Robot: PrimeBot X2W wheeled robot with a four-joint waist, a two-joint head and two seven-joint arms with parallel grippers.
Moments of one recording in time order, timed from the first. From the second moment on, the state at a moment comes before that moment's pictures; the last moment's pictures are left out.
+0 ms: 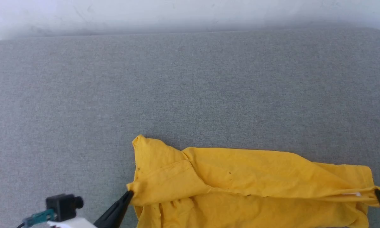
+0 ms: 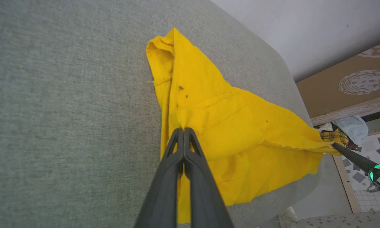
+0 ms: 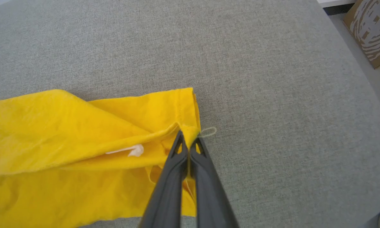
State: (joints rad) left arm 0.20 0.56 -0.37 -0.24 -1.00 0.04 0.07; right arm 0.27 -0.23 -0.33 -0.18 0.48 0.13 0.46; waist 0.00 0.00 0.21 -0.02
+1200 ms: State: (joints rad) left arm 0.04 0.38 -0.25 -0.30 -0.56 0.23 -0.26; right arm 0.19 -0.21 -0.31 -0.02 0.47 0.13 0.48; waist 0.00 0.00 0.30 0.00
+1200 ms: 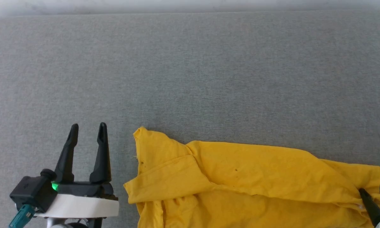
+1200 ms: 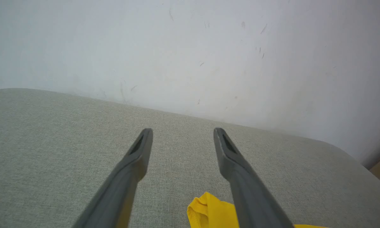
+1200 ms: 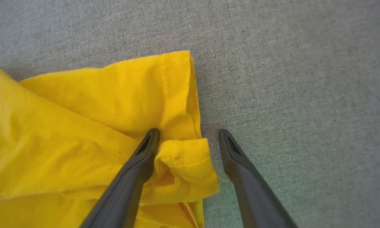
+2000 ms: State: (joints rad) left arm 0.08 0.34 -0.22 -0.24 -0.42 0.19 -0.26; right arm 0.15 -0.27 -0.57 0.05 0.34 0.13 0.45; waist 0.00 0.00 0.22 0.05
